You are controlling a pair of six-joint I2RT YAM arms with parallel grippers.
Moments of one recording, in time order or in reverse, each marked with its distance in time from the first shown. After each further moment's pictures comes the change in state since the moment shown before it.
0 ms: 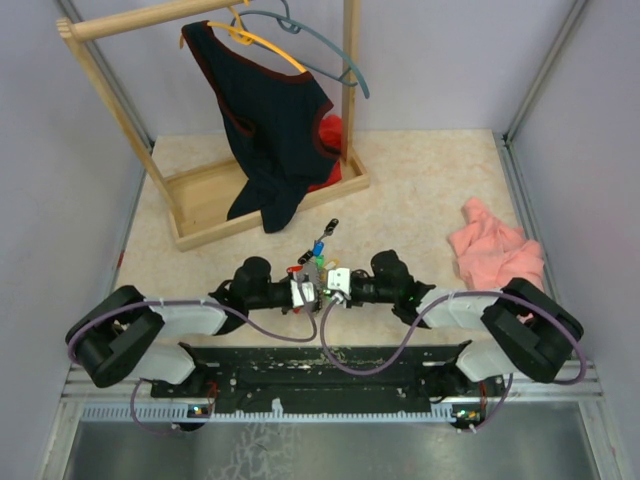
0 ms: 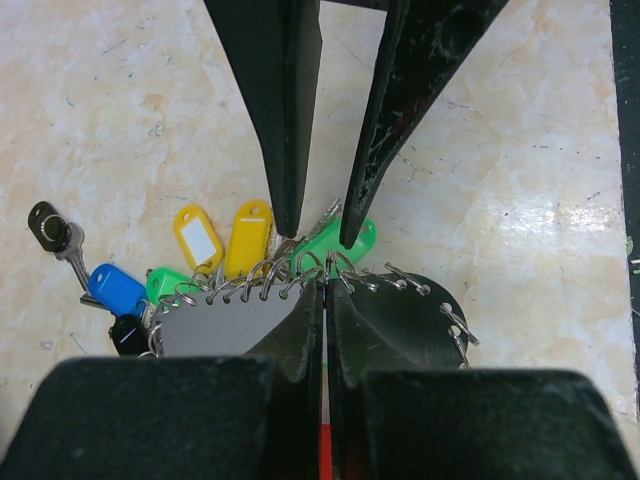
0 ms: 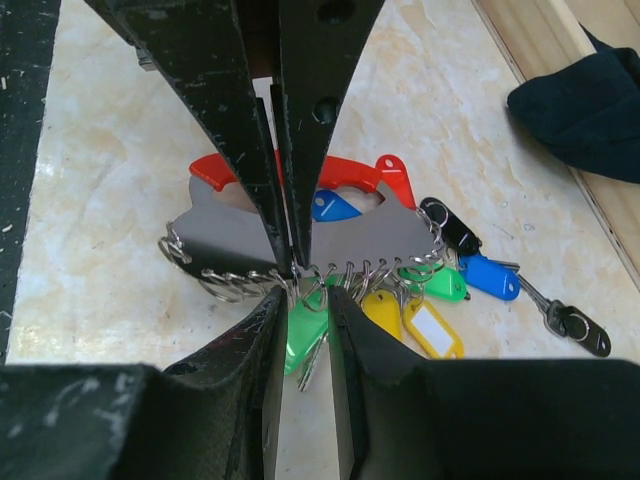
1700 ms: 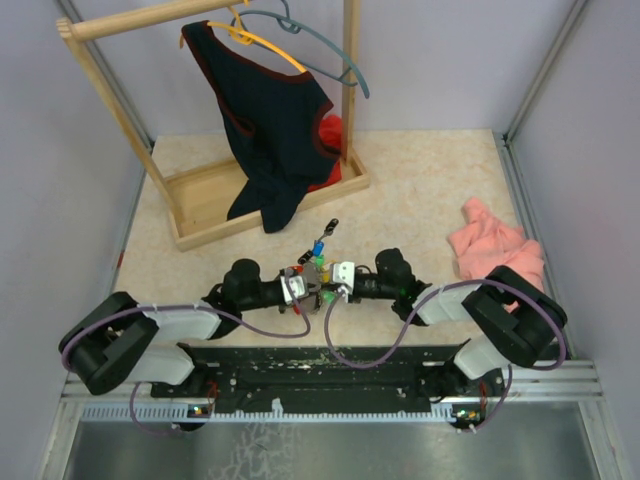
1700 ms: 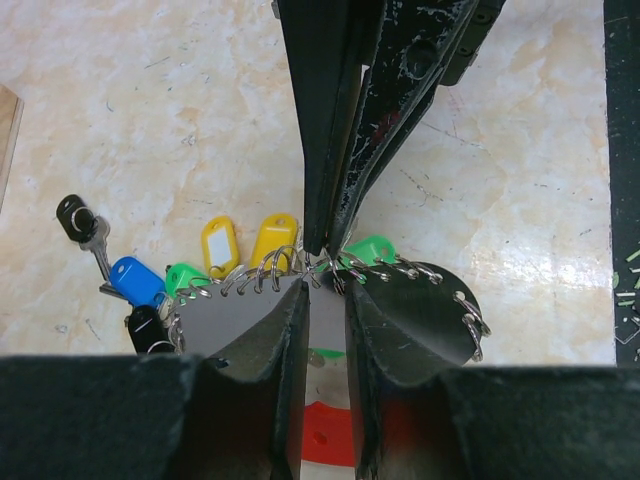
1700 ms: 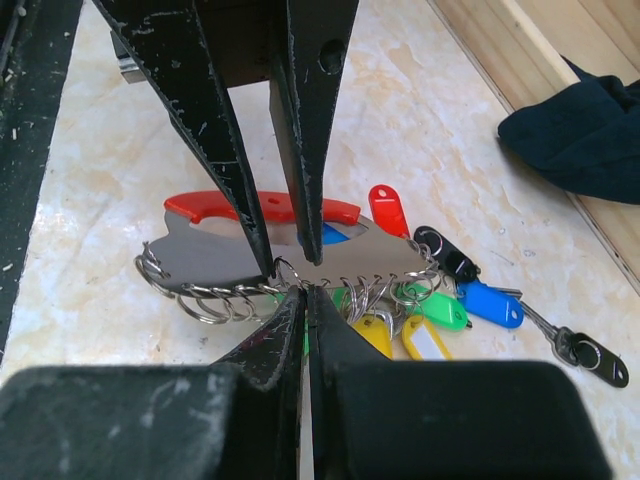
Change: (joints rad) left arm 0.040 -0.050 -0.055 0.106 0.015 -0.124; right arm -0.051 0.121 -0.016 0.230 -0.108 0.089
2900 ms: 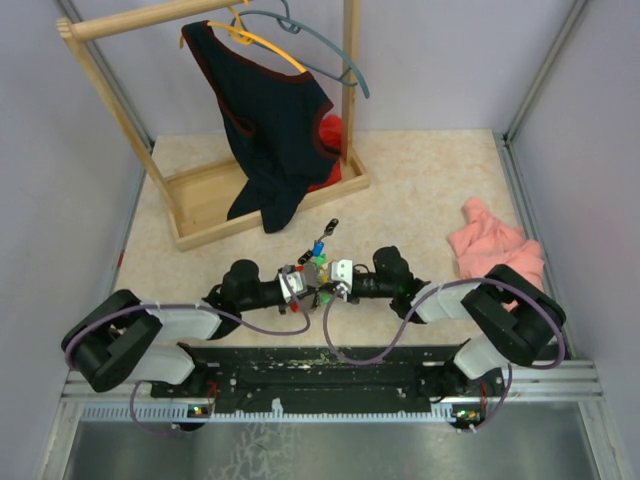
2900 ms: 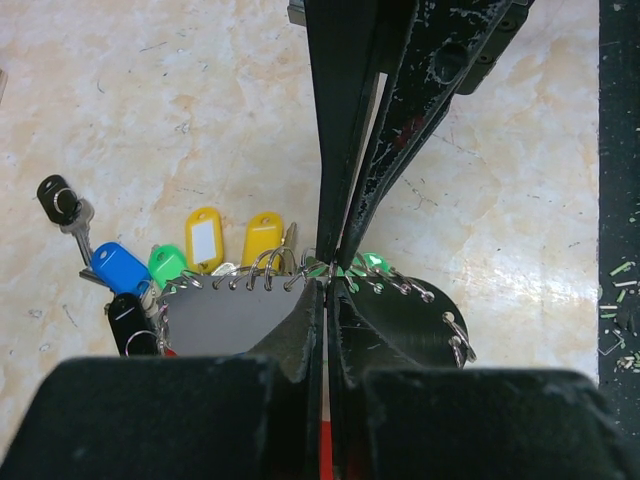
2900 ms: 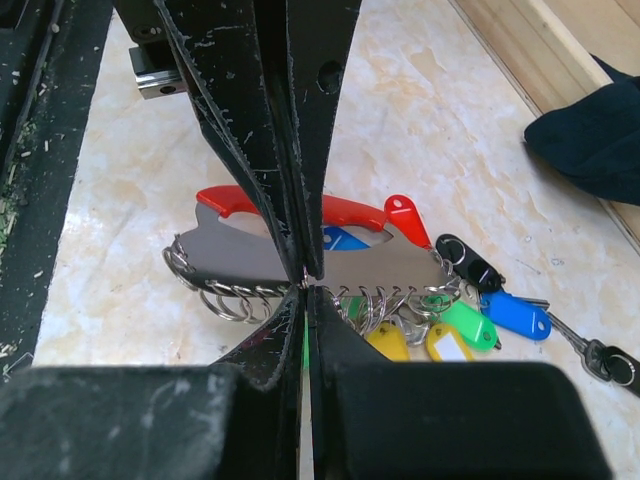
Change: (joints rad) left arm 0.016 0.024 -0.014 0.054 -0.002 -0.077; right arm -0.005 0.009 0.024 -0.033 -0.042 0.032
